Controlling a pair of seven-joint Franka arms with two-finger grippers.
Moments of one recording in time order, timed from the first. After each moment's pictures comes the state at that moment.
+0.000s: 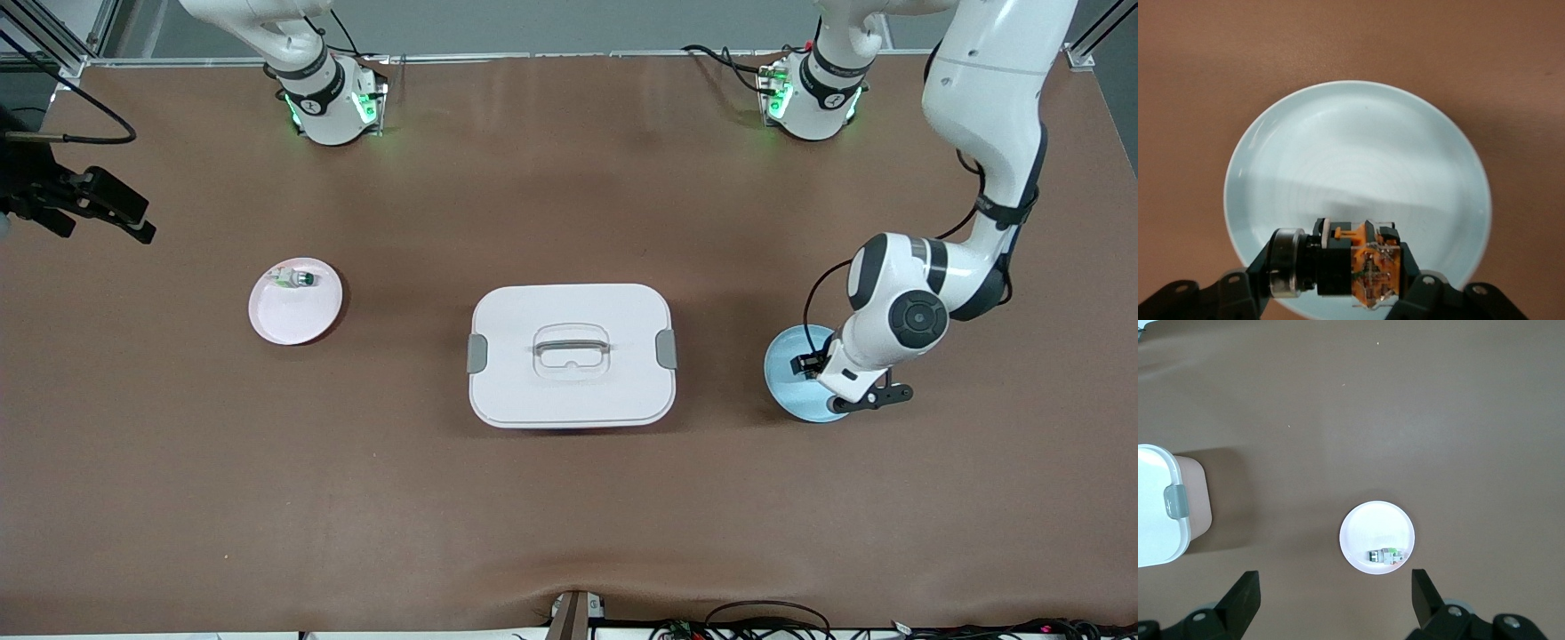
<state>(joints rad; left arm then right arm) -0.09 0.47 -0.09 -1.93 0.09 2.28 -0.44 0.07 -0.02 -0.02 -1.50 0.01 1.55 0.16</state>
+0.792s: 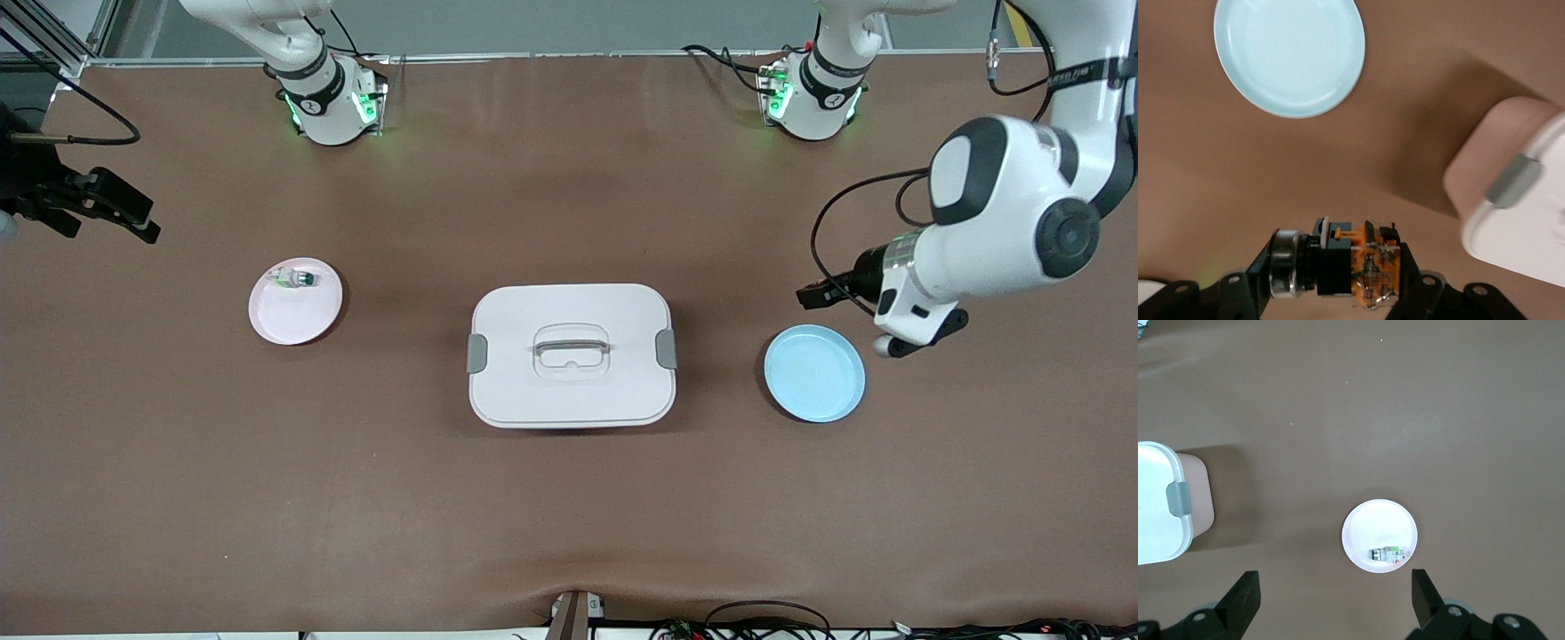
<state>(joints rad) -0.09 0.14 -0.10 -1.82 -0.32 1.77 -0.62 0.07 -0.02 -0.01 -1.50 0.01 1.55 0.16</state>
